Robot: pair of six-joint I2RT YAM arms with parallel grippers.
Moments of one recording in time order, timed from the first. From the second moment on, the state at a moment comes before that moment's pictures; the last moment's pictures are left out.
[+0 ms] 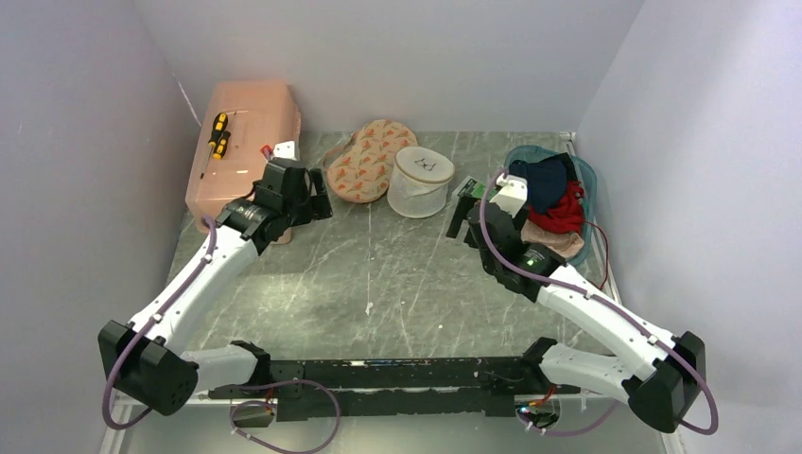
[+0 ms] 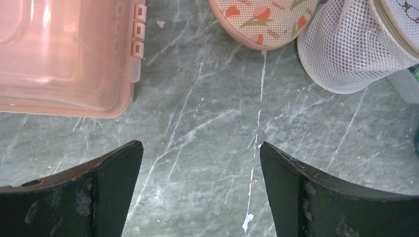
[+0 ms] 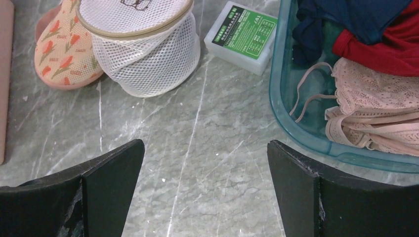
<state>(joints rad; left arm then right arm) -0.44 1.21 1.16 -0.65 -0.31 -0.52 0.72 1.03 0.87 -0.42 0.68 0.64</state>
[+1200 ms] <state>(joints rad) -0.45 0.99 1.01 -0.47 -0.05 -0.36 0.27 1.52 0.91 0.18 -0.01 0.89</state>
